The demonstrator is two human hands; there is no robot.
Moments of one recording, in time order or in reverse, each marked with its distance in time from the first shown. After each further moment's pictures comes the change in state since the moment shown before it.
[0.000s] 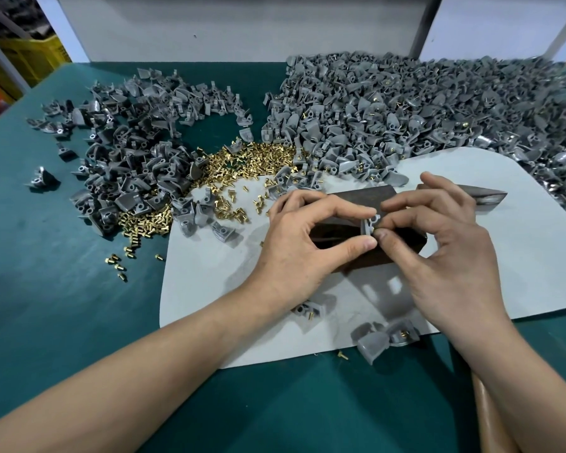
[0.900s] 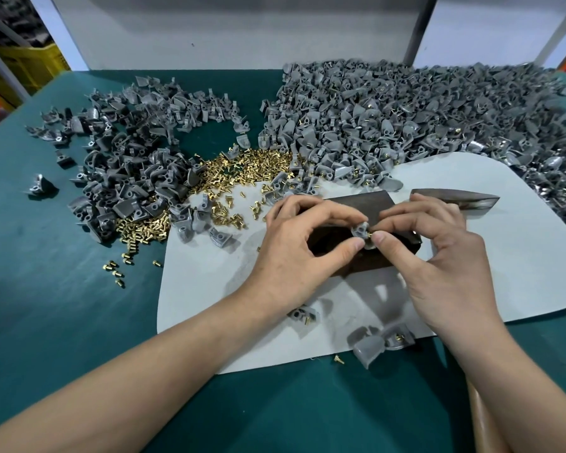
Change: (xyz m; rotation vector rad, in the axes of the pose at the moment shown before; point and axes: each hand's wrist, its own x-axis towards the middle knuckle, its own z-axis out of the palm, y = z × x) left_hand 0.003 -0.004 0.000 0.084 -0.014 0.092; right_hand -0.001 0.000 0.001 0.075 0.027 0.096
